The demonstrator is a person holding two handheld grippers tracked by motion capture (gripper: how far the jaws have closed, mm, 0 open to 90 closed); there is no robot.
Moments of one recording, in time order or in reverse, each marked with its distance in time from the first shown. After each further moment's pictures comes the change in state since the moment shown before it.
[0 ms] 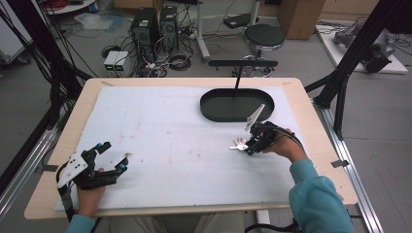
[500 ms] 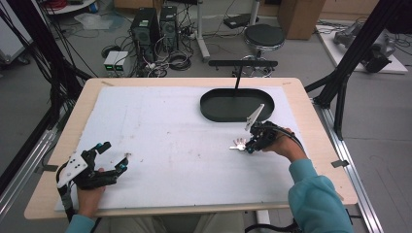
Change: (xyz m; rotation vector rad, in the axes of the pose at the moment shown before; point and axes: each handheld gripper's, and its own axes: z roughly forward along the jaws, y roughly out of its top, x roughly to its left) left arm 0.000 0.000 0.000 0.000 0.001 -0.001; right arm -0.001 0.001 0.000 0.009 -0.001 -0.010
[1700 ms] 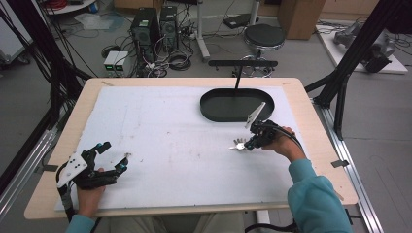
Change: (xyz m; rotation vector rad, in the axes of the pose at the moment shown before) left arm 0.000 0.000 0.000 -0.001 0.001 -0.005; right arm 0.002 0.002 -0.006 -0.032 -0.026 0.058
